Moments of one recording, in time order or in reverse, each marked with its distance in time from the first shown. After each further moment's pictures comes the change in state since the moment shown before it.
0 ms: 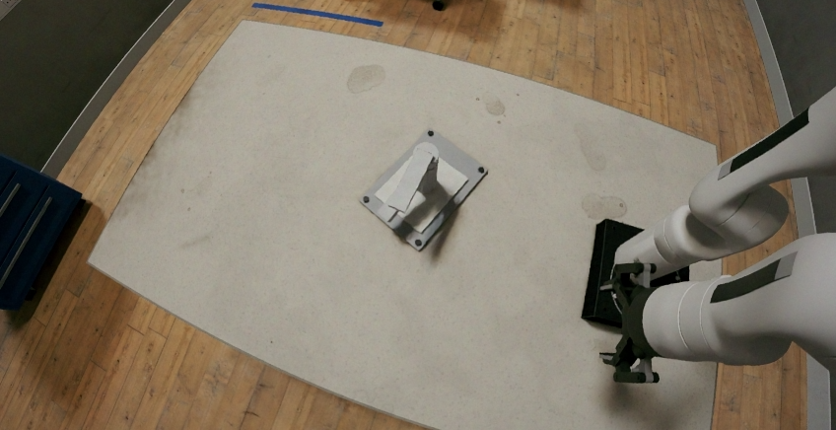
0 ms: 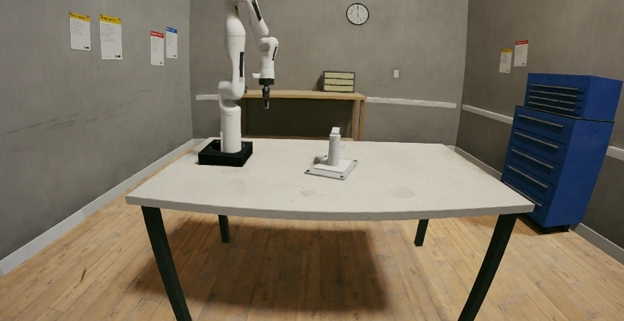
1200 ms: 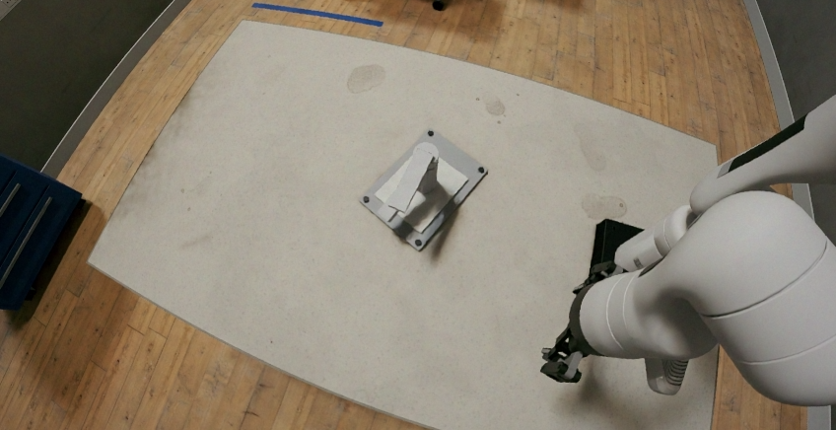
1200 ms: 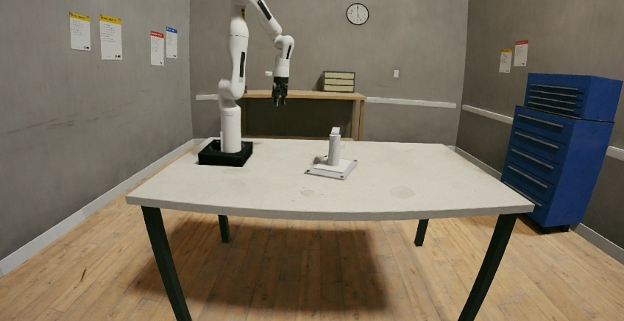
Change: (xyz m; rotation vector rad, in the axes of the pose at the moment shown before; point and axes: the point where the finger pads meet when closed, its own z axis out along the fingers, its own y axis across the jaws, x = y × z) arm -0.068 0.004 -0.010 -0.035 0.046 0.473
